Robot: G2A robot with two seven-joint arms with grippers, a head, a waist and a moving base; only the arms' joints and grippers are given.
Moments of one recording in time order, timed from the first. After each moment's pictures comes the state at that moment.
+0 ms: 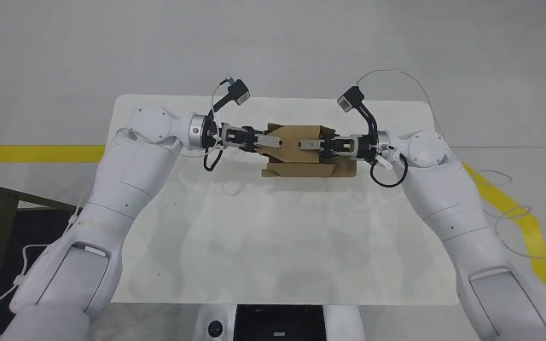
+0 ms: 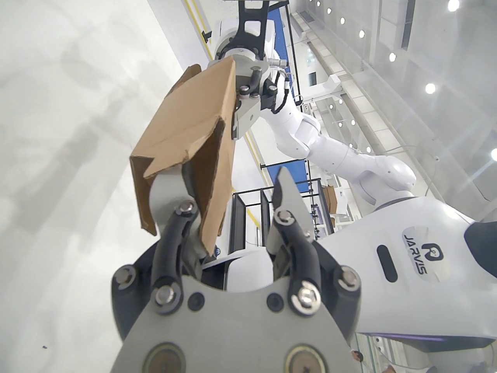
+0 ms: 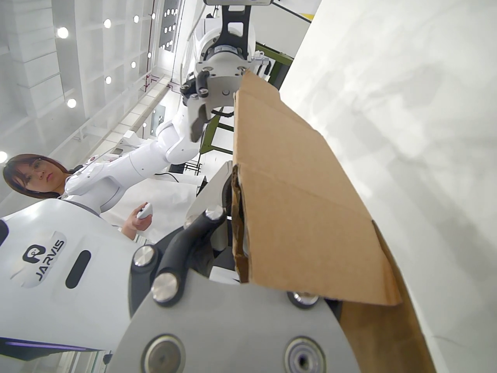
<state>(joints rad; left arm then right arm) 0.50 -1.18 -0.92 -0.99 -0.54 -0.45 -1.37 -0.61 -1.18 0.97 -1.04 0.51 -0.51 1.23</state>
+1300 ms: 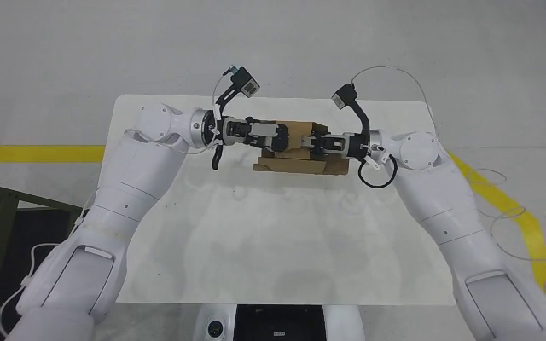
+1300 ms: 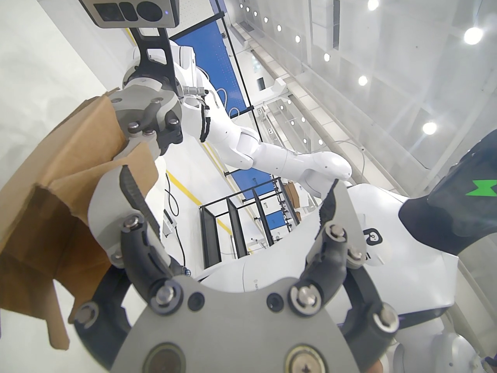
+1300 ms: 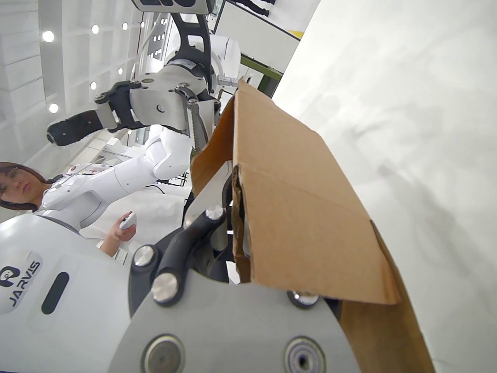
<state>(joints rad) 0.52 -1.20 -0.94 -1.08 -0.72 -0.42 -1.40 -0.64 -1.19 0.97 -1.12 0.40 -0.49 1.11</state>
